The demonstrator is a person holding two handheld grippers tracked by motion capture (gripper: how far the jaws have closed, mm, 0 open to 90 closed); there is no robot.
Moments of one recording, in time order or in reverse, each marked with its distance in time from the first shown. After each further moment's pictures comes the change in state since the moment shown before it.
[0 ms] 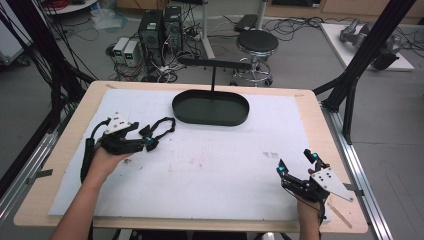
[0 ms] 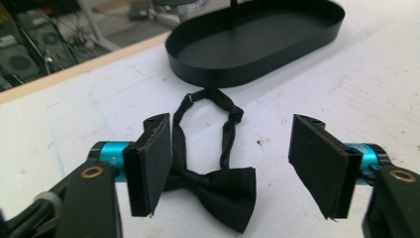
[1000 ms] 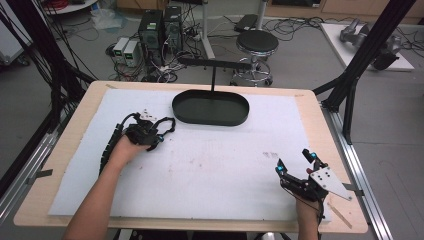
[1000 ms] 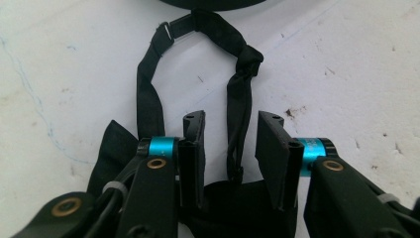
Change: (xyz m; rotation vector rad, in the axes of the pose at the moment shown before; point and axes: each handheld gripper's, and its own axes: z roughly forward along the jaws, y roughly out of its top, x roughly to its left) left arm 0.009 -0.005 0.079 0.337 -0.061 0.001; right arm 0.001 -0.001 0.003 0.002 0.007 0.017
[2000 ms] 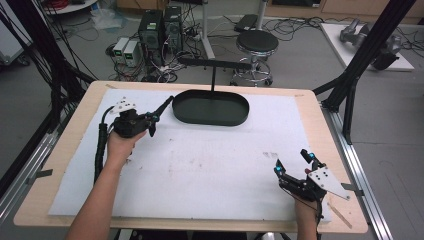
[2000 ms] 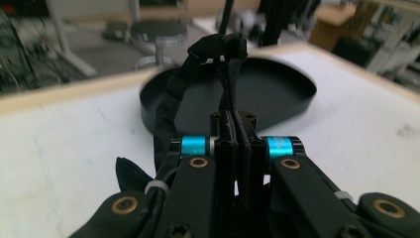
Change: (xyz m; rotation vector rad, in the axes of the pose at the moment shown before) left arm 0.000 0.015 -0.060 -0.555 -0.048 -0.159; right arm 0.002 -0.002 0.002 0.011 0.005 0.001
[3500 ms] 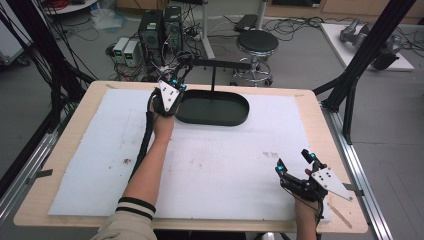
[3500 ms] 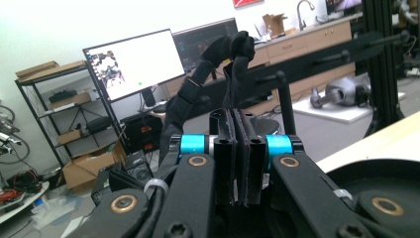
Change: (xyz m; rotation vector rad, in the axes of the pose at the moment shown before) left arm -0.048 0.023 0.115 -0.317 0.353 0.410; right arm -0.002 -0.001 -0.002 -0.026 0.004 0.055
